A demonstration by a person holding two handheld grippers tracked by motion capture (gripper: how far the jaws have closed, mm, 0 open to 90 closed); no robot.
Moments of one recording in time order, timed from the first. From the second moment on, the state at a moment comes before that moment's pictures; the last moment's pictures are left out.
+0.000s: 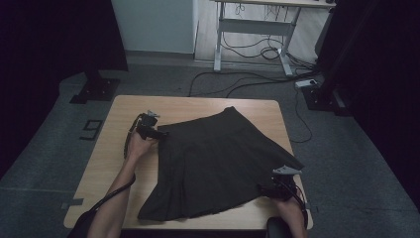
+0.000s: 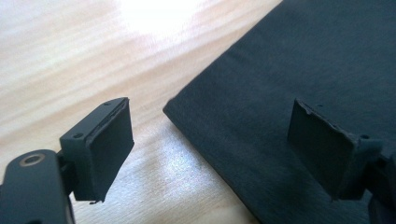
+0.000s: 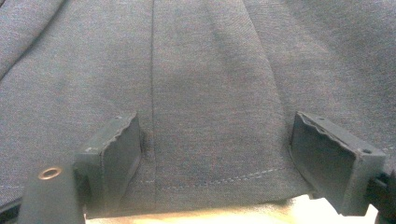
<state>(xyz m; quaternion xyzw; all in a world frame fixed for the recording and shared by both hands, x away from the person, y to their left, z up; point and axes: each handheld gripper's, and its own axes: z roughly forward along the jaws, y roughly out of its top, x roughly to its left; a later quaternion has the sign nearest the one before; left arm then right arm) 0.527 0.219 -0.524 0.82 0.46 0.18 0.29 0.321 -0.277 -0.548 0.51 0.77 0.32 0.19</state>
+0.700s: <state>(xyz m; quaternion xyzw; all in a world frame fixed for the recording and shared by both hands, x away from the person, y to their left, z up) 0.521 0.228 -0.547 0.79 0.48 0.18 0.32 0.327 -0.236 -0.521 0.45 0.80 0.35 0.17</state>
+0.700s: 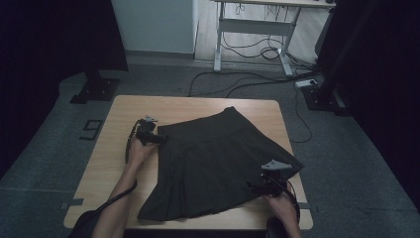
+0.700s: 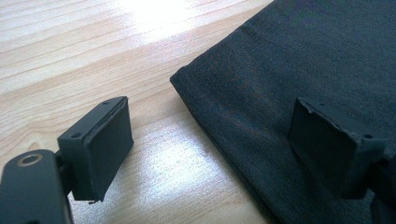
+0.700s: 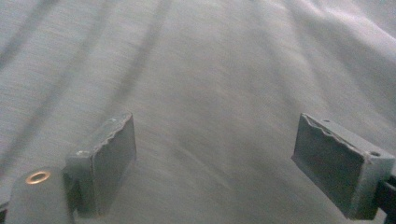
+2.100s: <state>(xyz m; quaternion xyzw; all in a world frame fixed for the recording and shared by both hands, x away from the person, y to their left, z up) 0.521 0.228 -0.547 0.79 0.48 0.18 0.32 0.292 0.028 -0.534 0.14 0.93 0.34 -0.01</state>
